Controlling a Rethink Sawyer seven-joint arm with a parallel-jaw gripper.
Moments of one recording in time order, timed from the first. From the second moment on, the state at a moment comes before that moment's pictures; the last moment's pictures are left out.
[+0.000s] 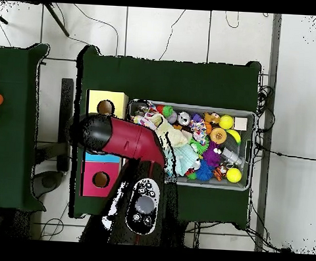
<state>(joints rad) 0.13 -0.63 -0.18 1.61 0.33 0.70 1.86</state>
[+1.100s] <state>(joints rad) 0.04 -0.65 -0.10 1.66 0.33 0.54 1.86</state>
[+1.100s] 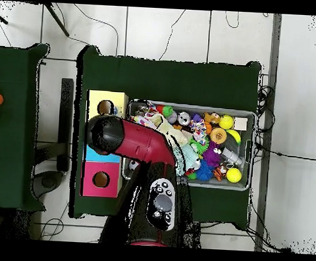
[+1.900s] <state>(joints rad) -0.03 -0.59 -0.06 1.53 0.33 0.78 1.86</state>
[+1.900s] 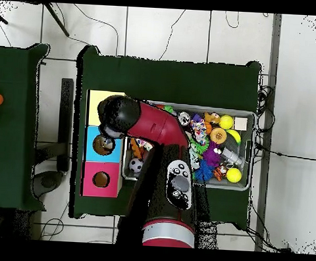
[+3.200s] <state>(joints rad) 0.03 -0.75 -0.06 1.88 0.33 0.36 1.86</state>
